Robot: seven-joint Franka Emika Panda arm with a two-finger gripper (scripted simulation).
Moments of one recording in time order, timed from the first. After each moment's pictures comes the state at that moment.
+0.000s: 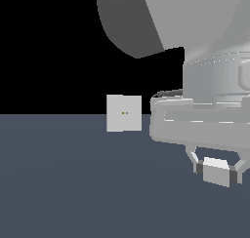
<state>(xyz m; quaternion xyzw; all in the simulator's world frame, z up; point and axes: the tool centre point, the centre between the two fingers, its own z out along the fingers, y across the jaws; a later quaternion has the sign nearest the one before) -0.108 -0.139 0.012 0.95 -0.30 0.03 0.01</state>
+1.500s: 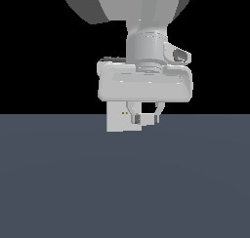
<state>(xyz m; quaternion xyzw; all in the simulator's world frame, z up) -0.024 -0.044 0.087 1.00 0.07 0.03 0.00</state>
